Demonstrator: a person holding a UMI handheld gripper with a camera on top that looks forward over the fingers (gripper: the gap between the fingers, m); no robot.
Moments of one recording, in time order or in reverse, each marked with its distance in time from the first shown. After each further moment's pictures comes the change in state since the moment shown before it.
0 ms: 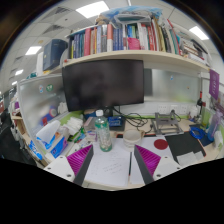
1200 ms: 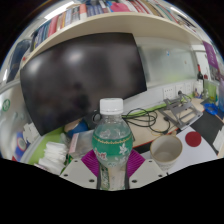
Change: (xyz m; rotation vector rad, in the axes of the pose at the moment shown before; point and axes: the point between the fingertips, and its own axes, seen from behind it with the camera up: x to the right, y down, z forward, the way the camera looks) arm 0.021 -0.097 0.206 -0.009 0.190 0.282
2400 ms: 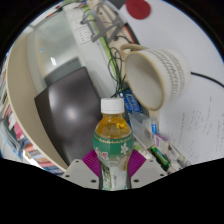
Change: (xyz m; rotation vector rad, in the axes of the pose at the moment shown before) arm -0.254 -0.176 0.236 -0.263 -0.530 1.600
